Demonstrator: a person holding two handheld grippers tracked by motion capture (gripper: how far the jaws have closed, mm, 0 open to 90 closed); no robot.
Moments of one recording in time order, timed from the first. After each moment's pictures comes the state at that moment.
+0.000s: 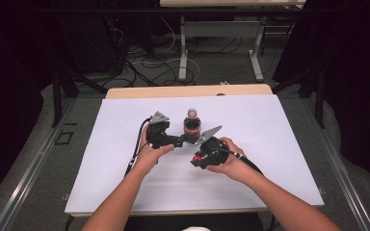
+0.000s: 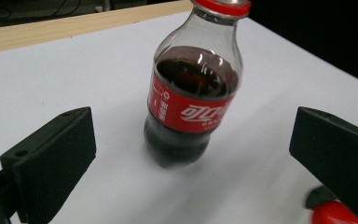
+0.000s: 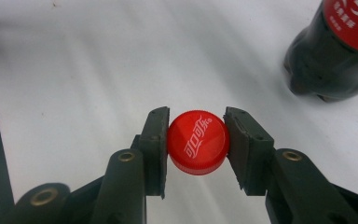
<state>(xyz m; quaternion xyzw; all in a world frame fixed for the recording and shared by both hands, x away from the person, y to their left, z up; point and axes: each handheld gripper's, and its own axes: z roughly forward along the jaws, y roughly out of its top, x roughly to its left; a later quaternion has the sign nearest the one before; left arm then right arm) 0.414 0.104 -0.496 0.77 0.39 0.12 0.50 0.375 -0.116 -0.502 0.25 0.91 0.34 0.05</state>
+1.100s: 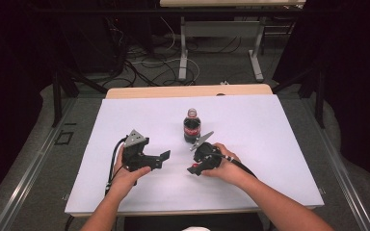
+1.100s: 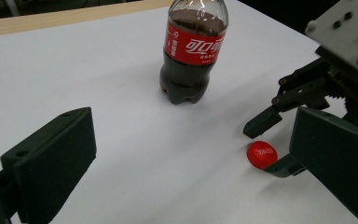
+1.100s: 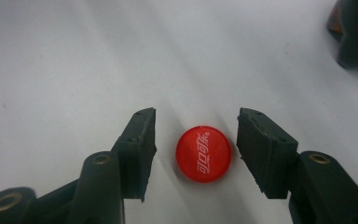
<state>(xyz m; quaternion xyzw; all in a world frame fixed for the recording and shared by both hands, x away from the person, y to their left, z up) 0.350 0.156 -0.496 0.77 0.39 0.14 0.48 0.381 -0.106 -0.536 0.26 0.91 0.31 0.03</state>
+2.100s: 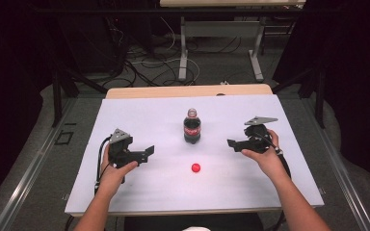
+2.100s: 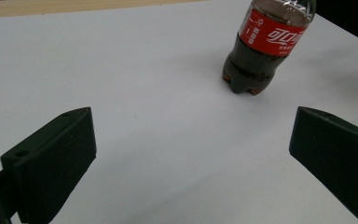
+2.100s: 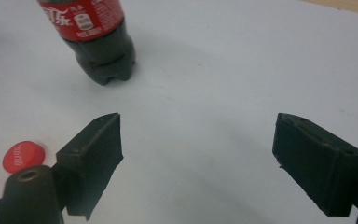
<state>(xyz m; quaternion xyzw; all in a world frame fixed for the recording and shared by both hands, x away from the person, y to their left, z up) 0.364 0.200 -0.509 0.74 0.46 0.16 0.46 0.397 -0.248 -0.500 0.45 0.78 0.40 0.18</state>
